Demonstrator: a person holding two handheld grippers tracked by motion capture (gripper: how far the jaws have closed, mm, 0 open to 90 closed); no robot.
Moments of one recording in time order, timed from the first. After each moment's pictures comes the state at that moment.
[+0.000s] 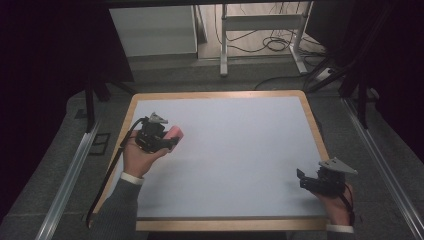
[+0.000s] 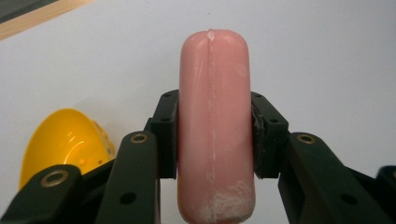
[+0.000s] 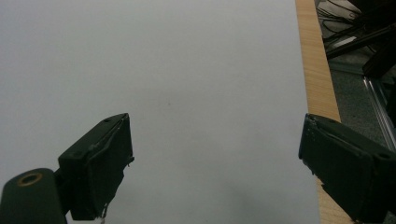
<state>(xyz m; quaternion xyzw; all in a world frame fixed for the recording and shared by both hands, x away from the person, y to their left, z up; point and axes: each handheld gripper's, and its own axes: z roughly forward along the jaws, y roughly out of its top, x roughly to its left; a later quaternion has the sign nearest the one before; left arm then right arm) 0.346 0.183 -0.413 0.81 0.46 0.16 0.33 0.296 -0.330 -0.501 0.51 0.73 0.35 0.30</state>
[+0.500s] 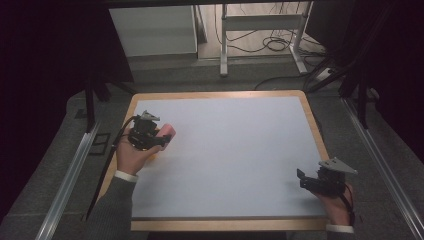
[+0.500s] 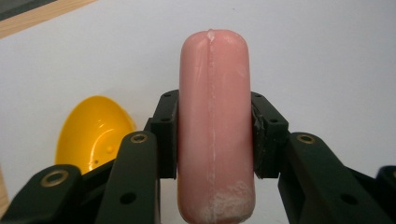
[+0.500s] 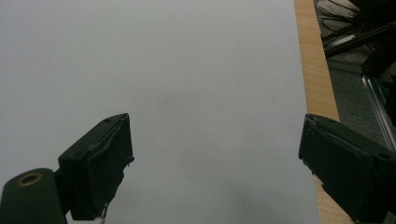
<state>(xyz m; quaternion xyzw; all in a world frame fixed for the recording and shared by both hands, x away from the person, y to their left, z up) 0.354 0.205 -0.415 0.80 0.48 0.17 0.32 0.296 -0.331 -0.501 0.51 0.73 0.34 0.30</state>
